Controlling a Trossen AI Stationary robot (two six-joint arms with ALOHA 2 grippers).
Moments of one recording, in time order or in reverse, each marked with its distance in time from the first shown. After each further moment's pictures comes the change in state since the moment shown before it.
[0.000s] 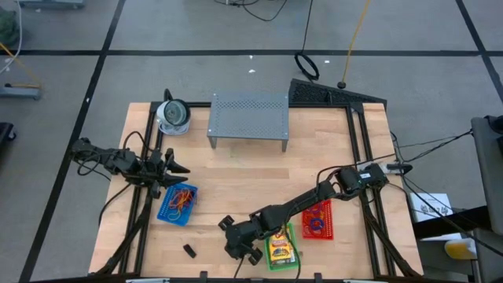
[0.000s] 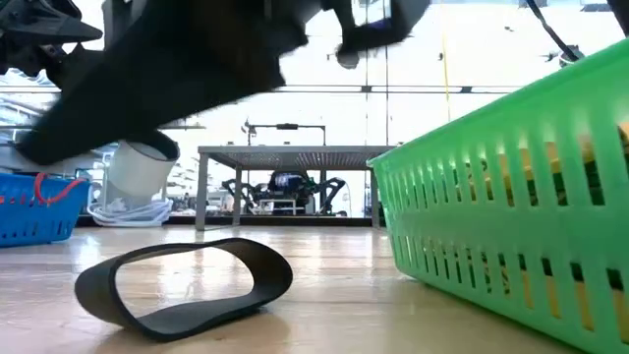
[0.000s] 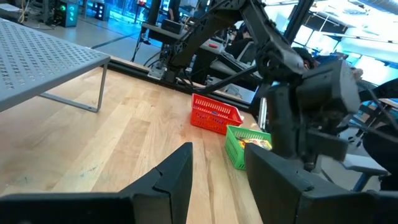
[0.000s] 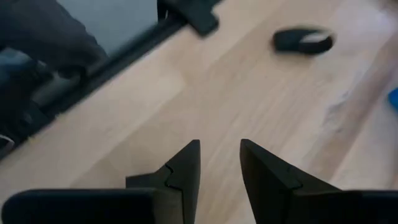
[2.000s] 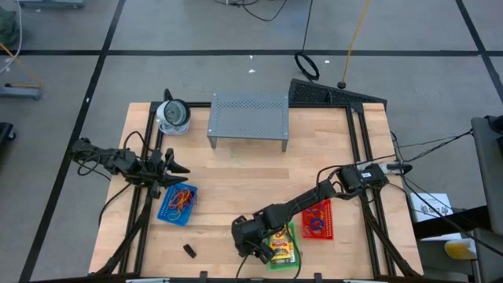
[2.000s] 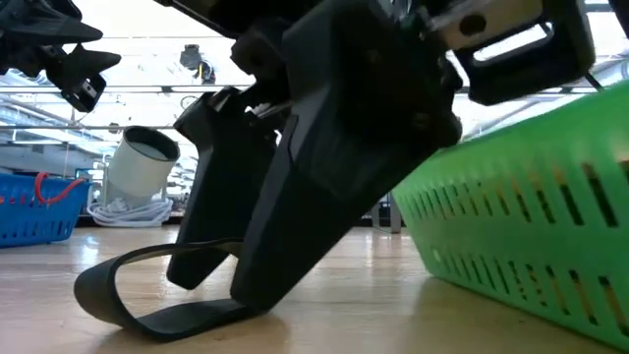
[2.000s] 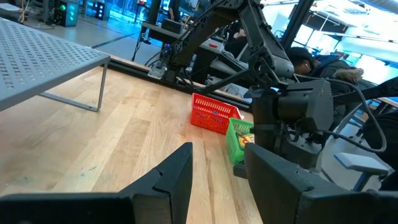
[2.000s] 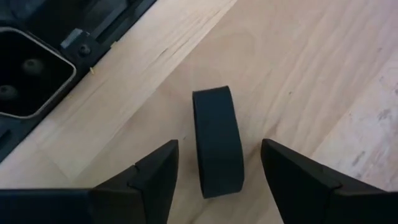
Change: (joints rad) left arm 0.000 0.000 0.000 -0.001 0.000 0.000; right arm -0.002 -0.029 -0.112 -0.114 -0.140 0.142
